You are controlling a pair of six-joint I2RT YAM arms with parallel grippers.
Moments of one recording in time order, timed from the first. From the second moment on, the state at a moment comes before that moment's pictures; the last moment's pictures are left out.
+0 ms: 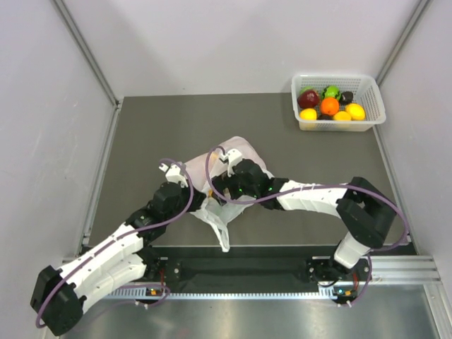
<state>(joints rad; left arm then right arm) -0.66 0.77 0.41 -0.11 -0.12 -0.67 0.96 1.61 0.91 0.16 0.02 0.29</state>
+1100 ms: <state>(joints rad) -0.65 0.80 0.35 0.01 -0.09 -0.71 0.96 1.64 0.97 0.12 0.06 0.30</state>
